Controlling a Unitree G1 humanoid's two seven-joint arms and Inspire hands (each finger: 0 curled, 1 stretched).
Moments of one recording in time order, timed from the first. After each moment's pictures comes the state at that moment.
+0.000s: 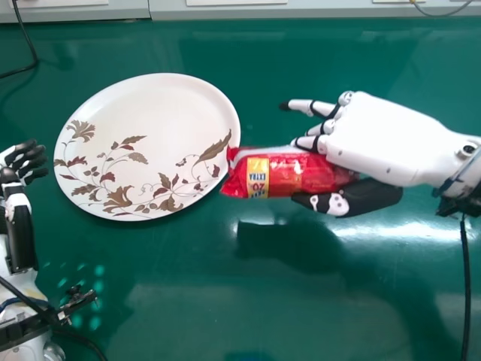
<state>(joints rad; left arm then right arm) 0.33 0.05 0.27 -0.22 0.20 -0.58 0.26 -0.51 -1.03 -0.02 -0.02 -0.61 -0.96 0.20</state>
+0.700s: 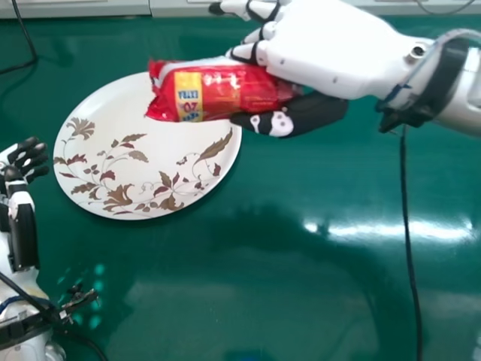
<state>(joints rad) 0.33 0.05 0.27 -0.23 0.21 -0.56 0.25 -1.00 -0.74 0.20 0.34 -0.80 -1.04 0.09</state>
